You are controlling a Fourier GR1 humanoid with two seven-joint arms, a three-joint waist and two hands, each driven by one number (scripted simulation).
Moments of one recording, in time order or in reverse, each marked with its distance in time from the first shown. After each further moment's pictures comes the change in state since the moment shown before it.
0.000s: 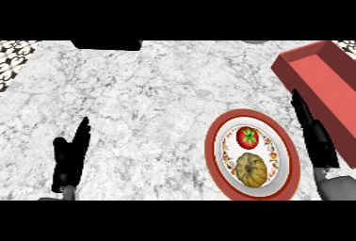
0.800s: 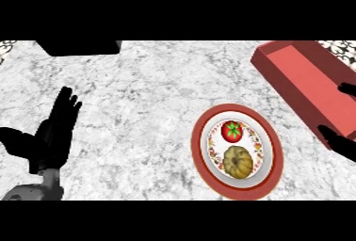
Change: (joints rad) left arm -0.083 0.008 0.100 -0.228 0.116 -0.029 0.004; right arm 0.117 -0.415 -0.028 -0.477 0.581 -0.234 0.440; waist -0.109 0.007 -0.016
